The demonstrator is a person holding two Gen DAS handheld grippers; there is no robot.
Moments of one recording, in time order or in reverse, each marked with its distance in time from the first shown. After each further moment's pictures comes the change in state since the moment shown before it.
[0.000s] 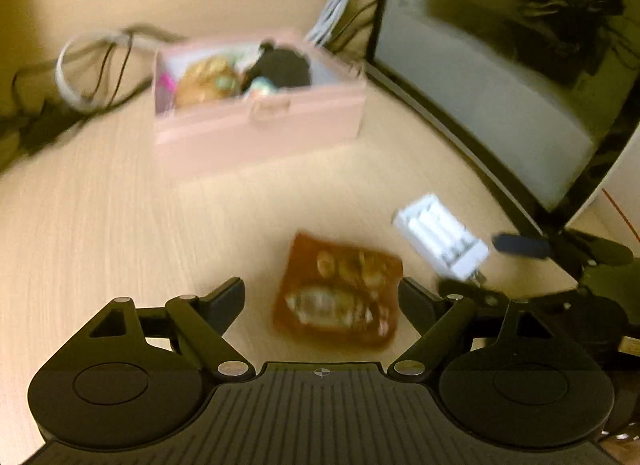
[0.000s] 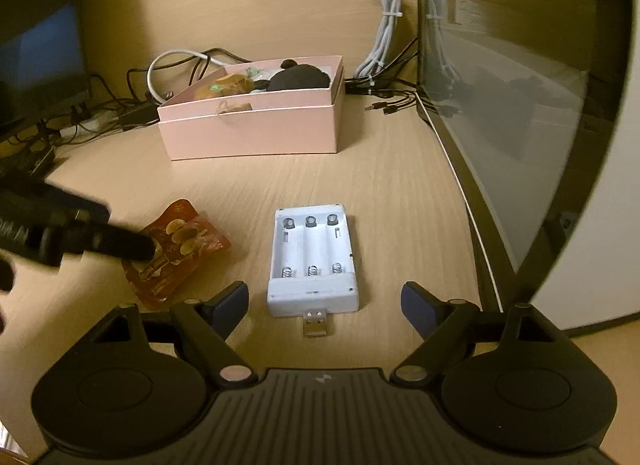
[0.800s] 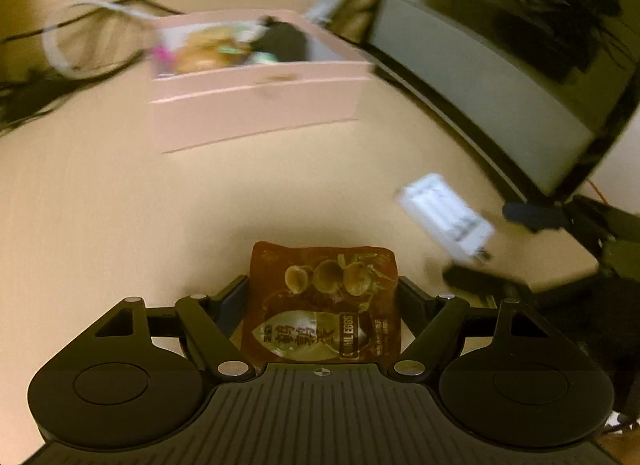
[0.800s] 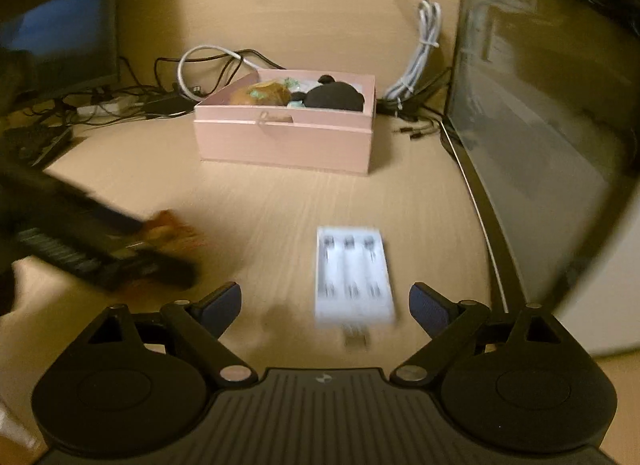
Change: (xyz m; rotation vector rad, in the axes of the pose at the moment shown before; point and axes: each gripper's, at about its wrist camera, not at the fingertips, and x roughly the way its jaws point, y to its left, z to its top) left arm 0.000 0.035 -0.023 -0.065 0.041 -0.058; right arm -0.004 0.035 0.017 -0.128 -0.010 -0.021
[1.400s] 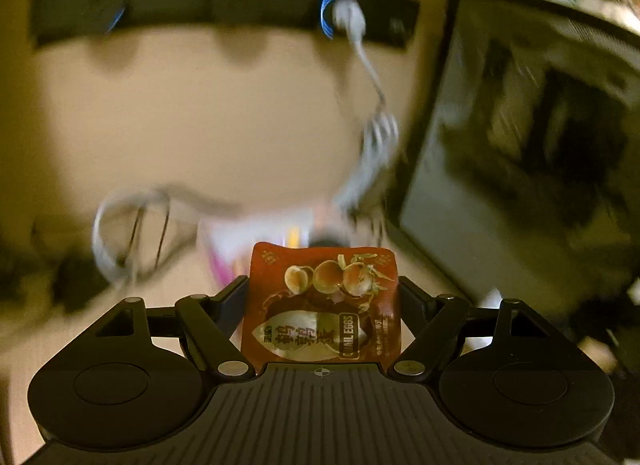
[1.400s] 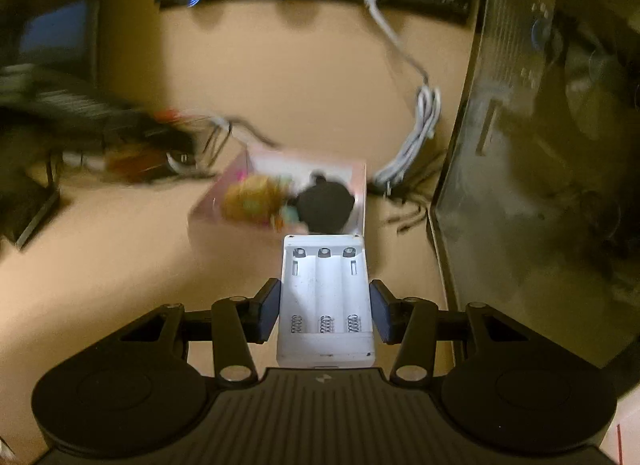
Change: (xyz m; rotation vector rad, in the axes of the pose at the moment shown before) left arm -0.062 0.047 0.167 0.062 -0.298 -0.010; right arm -0.034 0.008 0.115 -0.011 -0.045 -0.044
